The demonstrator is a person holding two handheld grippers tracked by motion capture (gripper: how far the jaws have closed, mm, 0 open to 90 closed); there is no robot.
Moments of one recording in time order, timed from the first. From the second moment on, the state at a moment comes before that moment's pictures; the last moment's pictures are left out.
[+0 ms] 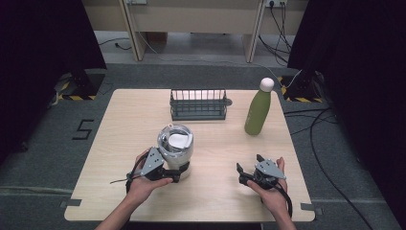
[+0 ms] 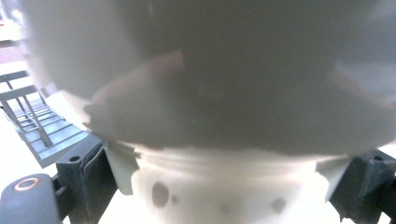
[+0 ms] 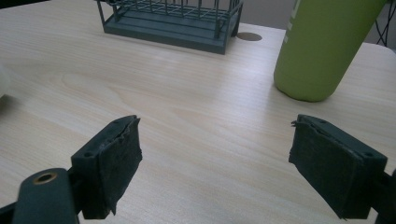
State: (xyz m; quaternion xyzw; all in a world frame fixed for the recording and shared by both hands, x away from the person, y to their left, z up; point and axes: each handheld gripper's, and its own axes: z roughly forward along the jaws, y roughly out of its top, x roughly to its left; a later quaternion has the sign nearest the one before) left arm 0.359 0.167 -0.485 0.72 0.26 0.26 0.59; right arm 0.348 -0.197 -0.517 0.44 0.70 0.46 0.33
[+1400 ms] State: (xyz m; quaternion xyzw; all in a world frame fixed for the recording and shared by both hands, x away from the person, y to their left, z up) left arm 0.411 0.171 -0.439 0.68 0.28 0.33 0.59; right arm 0.348 -0.194 -0.516 0.44 0.69 0.46 0.33
